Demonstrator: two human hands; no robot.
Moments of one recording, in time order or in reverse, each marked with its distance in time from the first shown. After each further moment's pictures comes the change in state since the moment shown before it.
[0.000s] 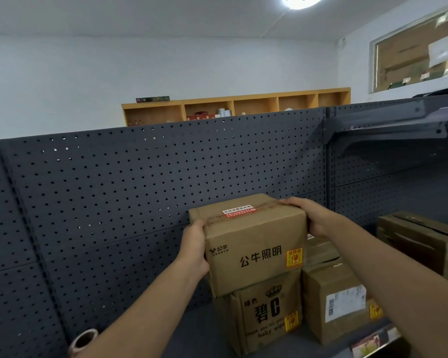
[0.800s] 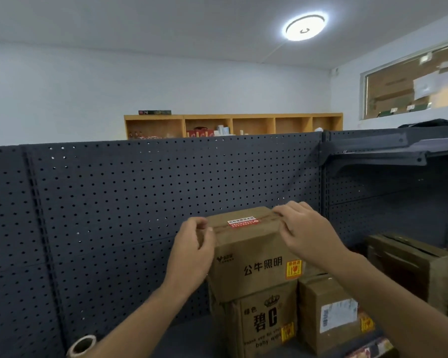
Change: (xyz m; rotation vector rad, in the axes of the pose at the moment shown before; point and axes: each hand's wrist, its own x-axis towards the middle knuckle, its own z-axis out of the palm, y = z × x) left_hand -0.048 0.012 -0.043 0.795 0.006 0.808; right_hand -0.118 -0.001 0.050 -1.266 0.440 -1.133
